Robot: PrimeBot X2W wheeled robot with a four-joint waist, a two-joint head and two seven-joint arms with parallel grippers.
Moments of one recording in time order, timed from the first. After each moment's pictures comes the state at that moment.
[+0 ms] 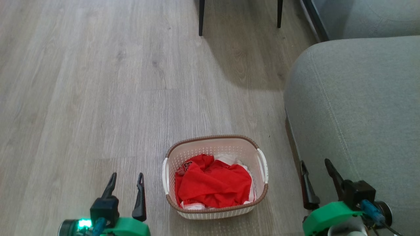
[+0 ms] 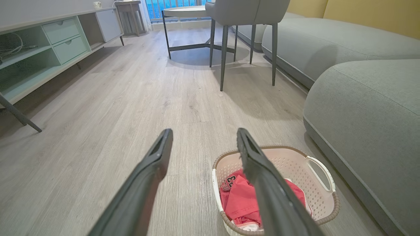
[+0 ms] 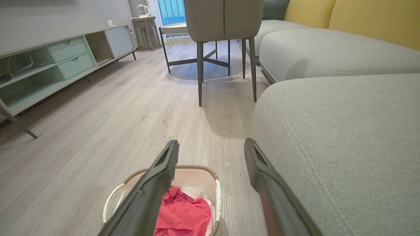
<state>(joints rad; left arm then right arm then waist) 0.13 0.06 -0.18 0.19 -0.08 0.09 -0.25 0.07 -0.04 0.13 0.17 0.20 0.13 -0.25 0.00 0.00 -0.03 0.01</state>
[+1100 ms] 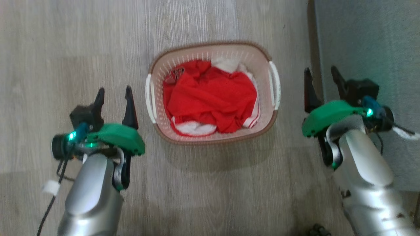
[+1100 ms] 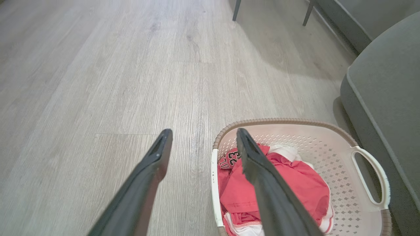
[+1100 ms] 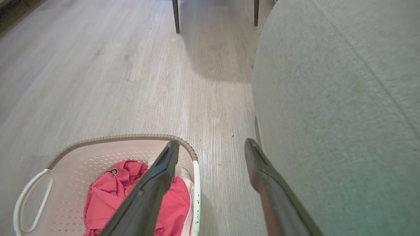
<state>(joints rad) -0.40 0.04 -0.16 0.51 -0.24 0.07 -0.25 -0.53 -0.05 0.11 0.58 0.22 0.13 -0.25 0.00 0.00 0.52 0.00</state>
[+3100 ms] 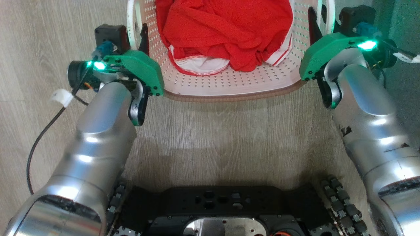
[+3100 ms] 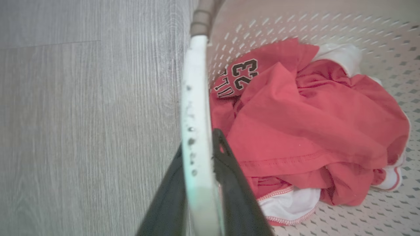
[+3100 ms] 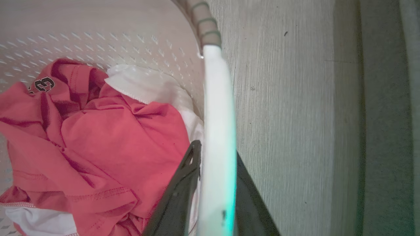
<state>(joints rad) -0.92 0.03 -0.51 0.96 -0.48 0.09 -0.25 -0.97 -0.07 0.25 0.97 0.27 0.13 -0.25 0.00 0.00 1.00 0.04</state>
